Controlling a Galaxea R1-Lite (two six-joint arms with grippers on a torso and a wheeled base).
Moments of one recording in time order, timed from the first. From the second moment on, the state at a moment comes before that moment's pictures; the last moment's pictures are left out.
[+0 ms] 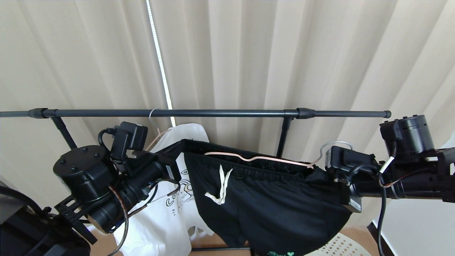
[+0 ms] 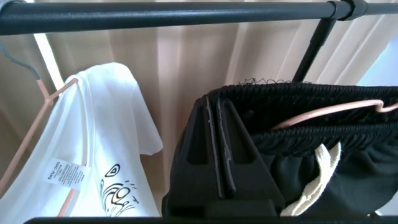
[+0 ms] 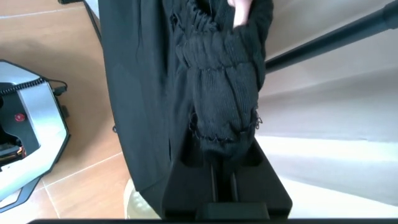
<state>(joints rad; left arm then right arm) -0.46 1.83 -0.41 -1.47 0.00 -0.06 0.28 1.61 -0.79 -0.09 0.35 -0.86</state>
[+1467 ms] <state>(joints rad) -0.67 1.51 -0.86 -0.32 0.23 0.10 0.33 1.77 -0.80 -0.15 0.17 -0.86</state>
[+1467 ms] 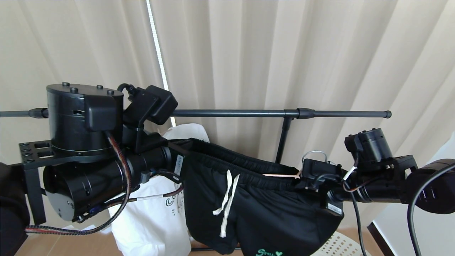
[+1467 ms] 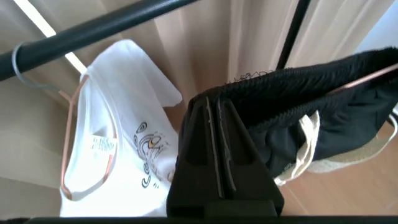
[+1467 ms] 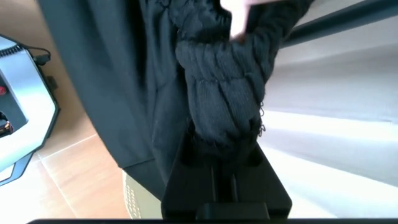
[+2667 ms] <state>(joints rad) -0.94 1.56 -0.83 -0.24 0.24 -0.01 0.53 1.75 -0.78 -0.36 0.09 -0.56</state>
